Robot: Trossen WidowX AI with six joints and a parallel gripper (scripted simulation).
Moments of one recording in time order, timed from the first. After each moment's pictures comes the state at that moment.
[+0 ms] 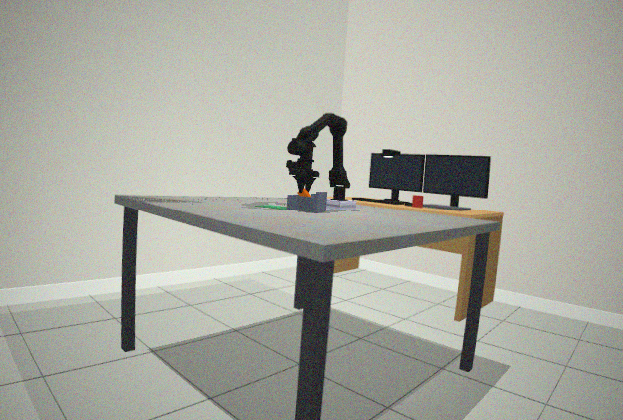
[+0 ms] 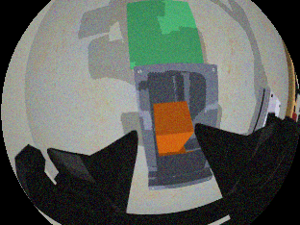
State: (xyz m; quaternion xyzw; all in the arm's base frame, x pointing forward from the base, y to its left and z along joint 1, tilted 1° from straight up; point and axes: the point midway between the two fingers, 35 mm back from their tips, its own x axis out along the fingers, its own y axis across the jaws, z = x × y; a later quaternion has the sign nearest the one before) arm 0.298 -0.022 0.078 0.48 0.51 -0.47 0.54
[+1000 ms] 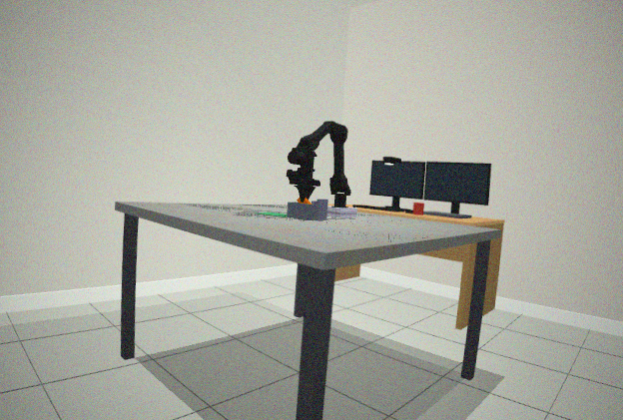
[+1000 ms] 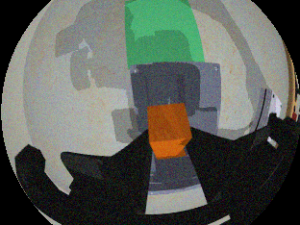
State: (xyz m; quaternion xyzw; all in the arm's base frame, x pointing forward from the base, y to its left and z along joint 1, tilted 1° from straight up) arm 0.297 -0.022 0.070 0.48 0.51 -0.47 0.54
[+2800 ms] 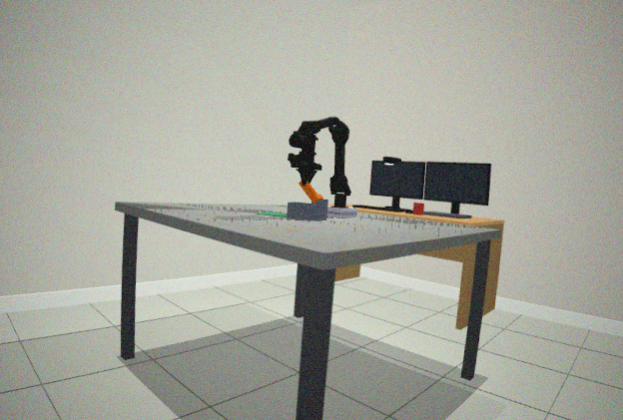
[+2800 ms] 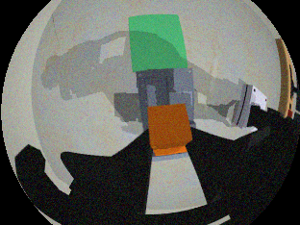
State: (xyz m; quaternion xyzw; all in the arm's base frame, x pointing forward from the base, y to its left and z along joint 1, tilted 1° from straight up) arm 0.291 -0.022 0.141 0.48 0.51 -0.47 0.54
